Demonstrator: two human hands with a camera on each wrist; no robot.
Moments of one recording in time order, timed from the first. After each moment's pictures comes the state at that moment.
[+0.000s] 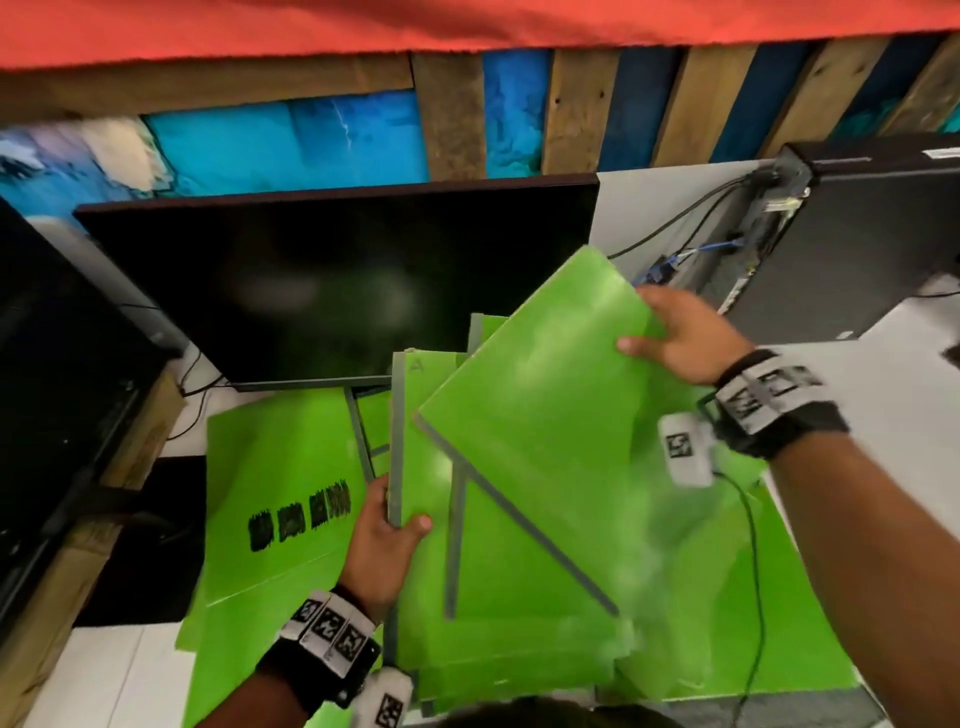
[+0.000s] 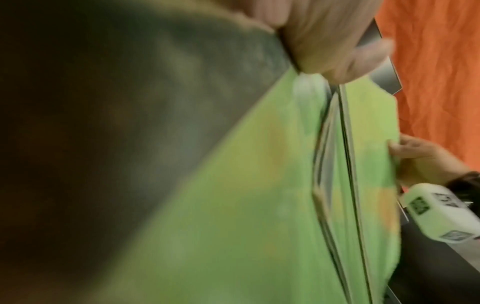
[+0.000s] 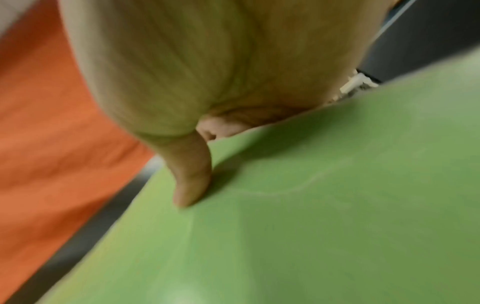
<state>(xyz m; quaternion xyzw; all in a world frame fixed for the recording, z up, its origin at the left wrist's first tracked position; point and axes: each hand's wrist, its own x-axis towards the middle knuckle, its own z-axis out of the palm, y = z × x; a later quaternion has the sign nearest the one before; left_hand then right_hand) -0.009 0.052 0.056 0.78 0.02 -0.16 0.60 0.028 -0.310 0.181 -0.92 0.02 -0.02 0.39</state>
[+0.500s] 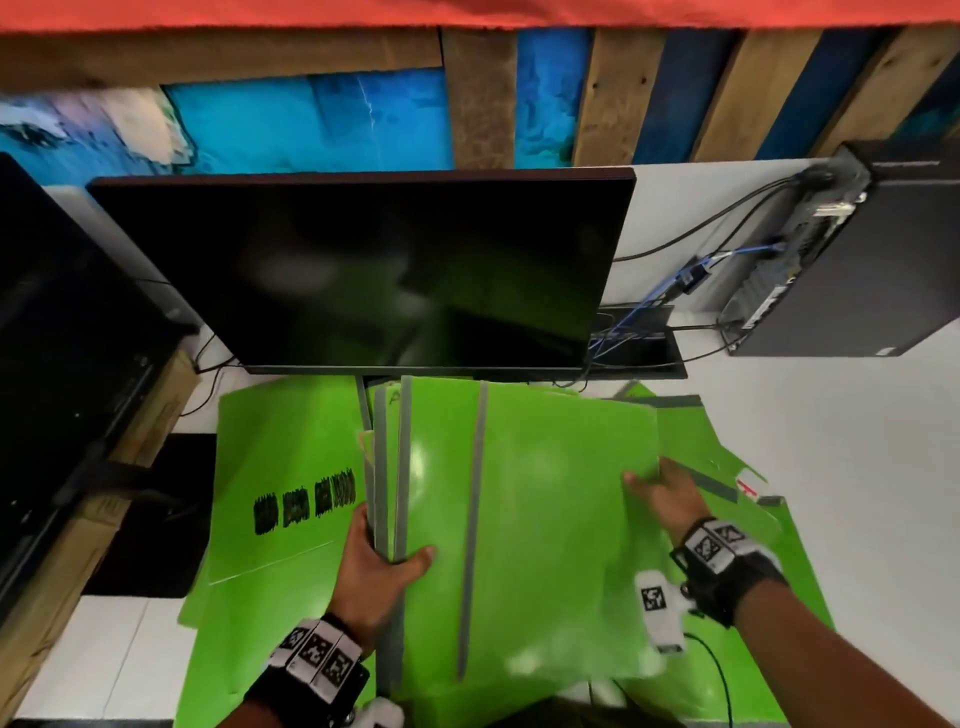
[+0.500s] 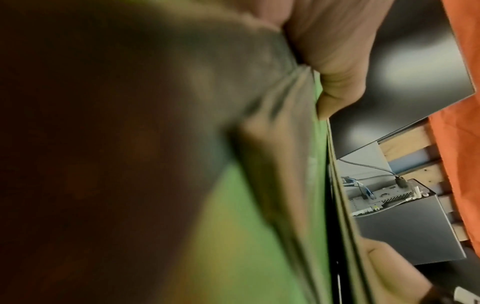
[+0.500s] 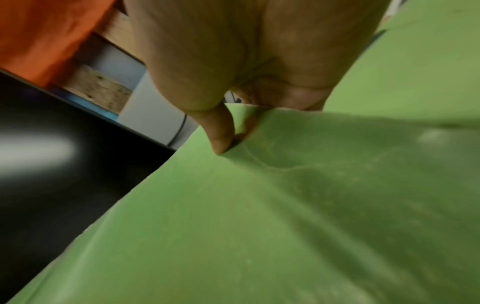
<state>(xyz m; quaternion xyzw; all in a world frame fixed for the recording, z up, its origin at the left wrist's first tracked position) -0.030 0.064 0.044 0.75 0.09 -0.17 0.63 -0.044 -0.273 0.015 -0.74 0.39 0.11 0.53</state>
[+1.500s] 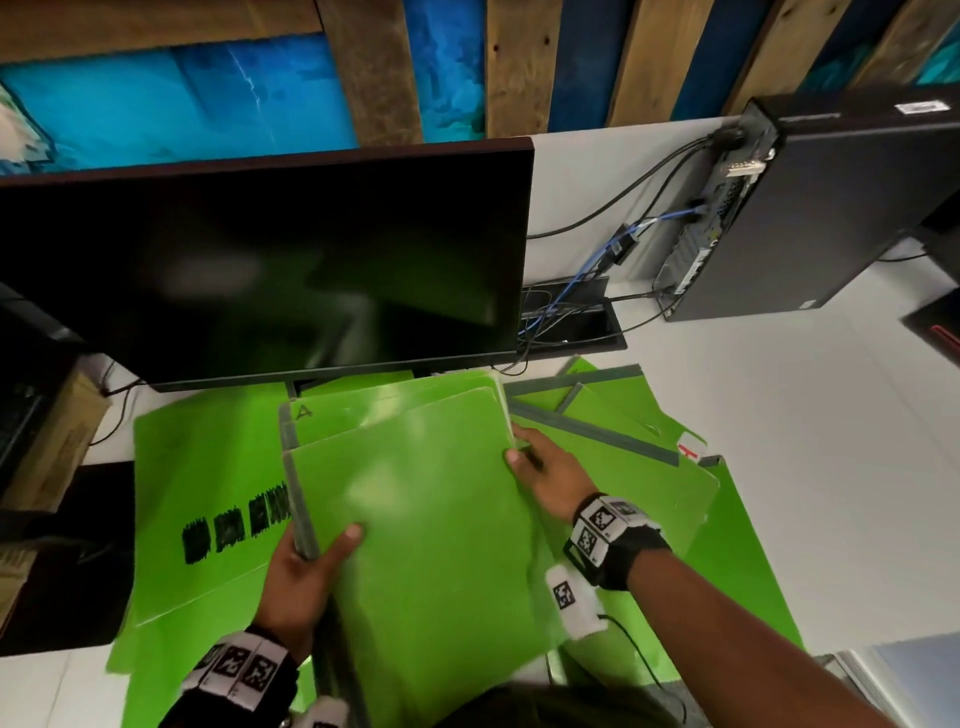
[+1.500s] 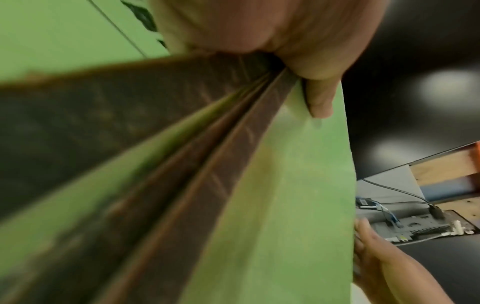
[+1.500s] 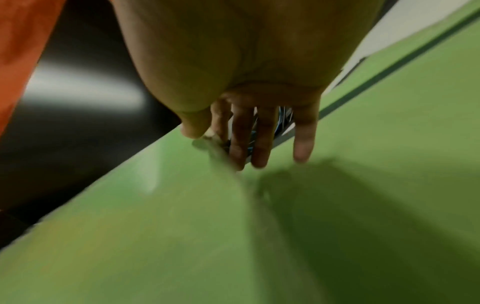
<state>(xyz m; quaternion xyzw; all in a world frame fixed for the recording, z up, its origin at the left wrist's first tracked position) -0.010 0.070 0.012 0.73 0.16 -0.17 0.64 -0.027 -0.232 0.003 -0.83 0.19 0.14 0.50</state>
